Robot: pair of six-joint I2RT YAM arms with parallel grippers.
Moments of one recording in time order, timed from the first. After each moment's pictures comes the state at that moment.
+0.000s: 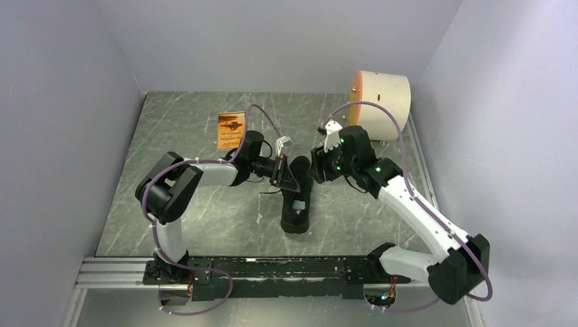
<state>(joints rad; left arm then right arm) -0.63 1.86 0.94 0.47 1.07 -0.73 0.53 1.17 1.01 -0.55 -0.21 0.11</state>
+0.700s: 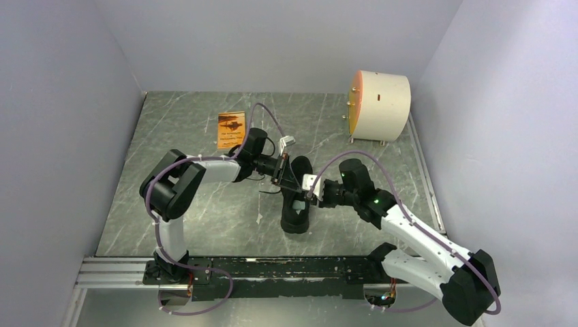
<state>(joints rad) -0.63 1.90 1.01 0.37 1.13 -0.68 0.61 0.94 0.59 -0.28 -0.48 -0.79</state>
